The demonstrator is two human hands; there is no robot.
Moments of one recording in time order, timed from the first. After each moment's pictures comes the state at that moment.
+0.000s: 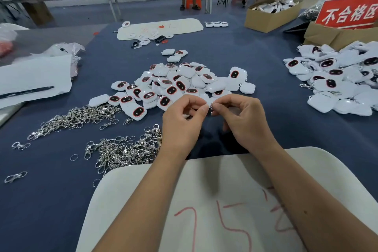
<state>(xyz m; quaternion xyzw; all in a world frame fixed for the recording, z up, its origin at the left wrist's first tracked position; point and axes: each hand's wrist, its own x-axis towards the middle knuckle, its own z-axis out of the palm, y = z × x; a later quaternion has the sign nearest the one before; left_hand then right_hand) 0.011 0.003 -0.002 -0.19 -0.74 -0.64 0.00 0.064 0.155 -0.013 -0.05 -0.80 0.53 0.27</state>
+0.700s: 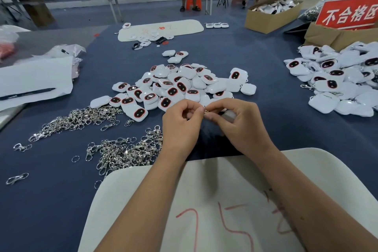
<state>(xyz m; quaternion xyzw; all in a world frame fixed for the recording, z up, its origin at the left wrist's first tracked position) 0.007 0.004 -0.004 -0.15 -0.75 -0.64 0.00 0.067 0.144 -0.008 0.01 -0.85 0.43 0.31</state>
